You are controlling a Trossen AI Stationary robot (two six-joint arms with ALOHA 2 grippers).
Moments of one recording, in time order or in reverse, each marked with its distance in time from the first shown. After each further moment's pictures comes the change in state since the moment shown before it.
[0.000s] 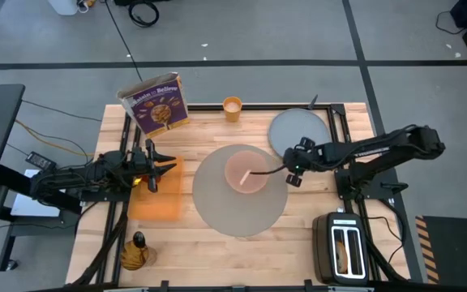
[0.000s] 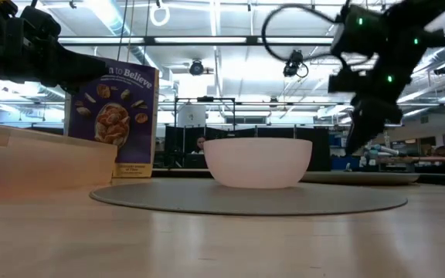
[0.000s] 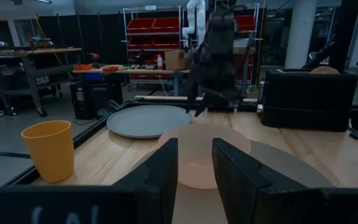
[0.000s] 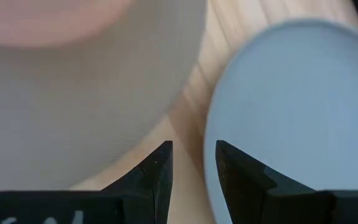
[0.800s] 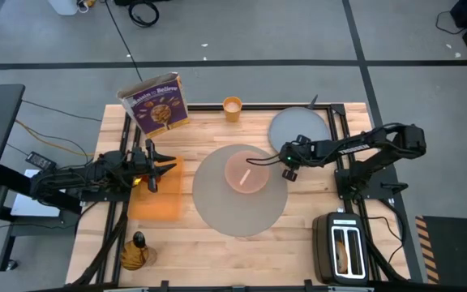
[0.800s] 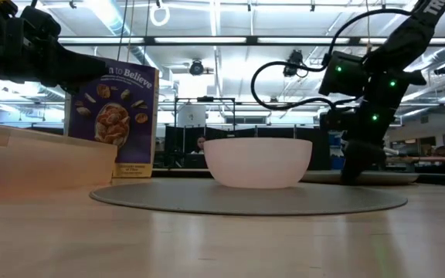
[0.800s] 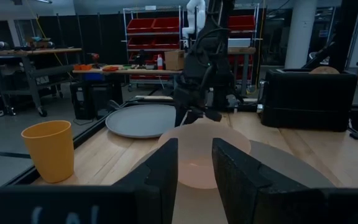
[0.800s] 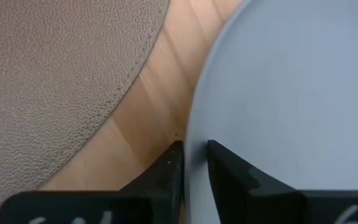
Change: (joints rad) left arm 0.000 0.000 0.000 0.000 0.000 0.000; right arm -0.181 0.196 -0.076 0.258 -0.061 -0.143
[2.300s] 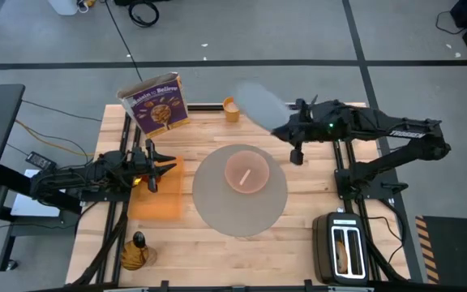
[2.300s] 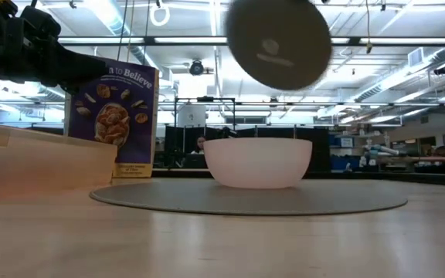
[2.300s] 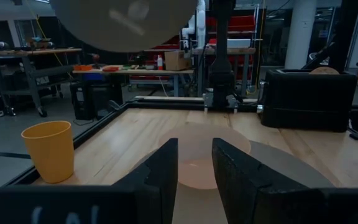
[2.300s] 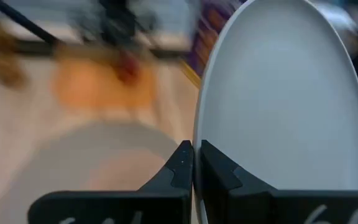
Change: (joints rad) left arm 0.000 0.000 0.000 0.001 0.000 0.000; right arm 0.219 -0.271 0.820 -0.373 -0.153 -0.207
